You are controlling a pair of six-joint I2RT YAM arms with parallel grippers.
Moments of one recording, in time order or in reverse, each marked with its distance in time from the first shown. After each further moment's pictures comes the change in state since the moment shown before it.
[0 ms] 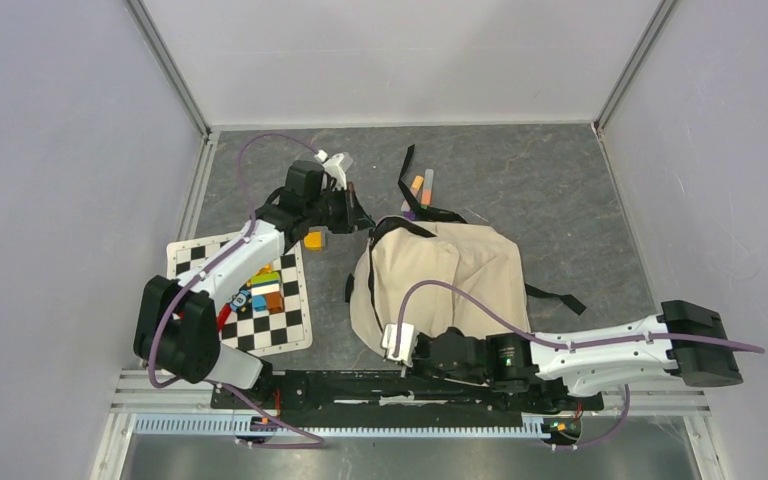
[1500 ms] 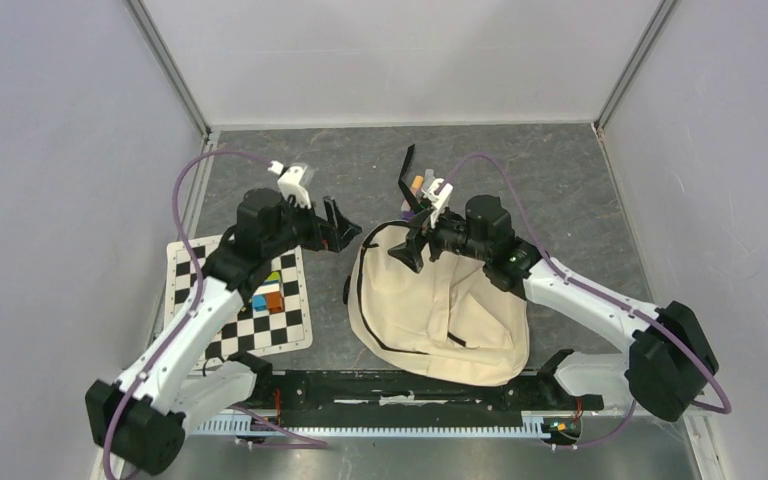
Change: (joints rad) left arm 0.005 -0.386 -0.108 -0.074 -0.125 0.126; right arm -0.849 0.134 0.261 0.090 -0.586 0.054
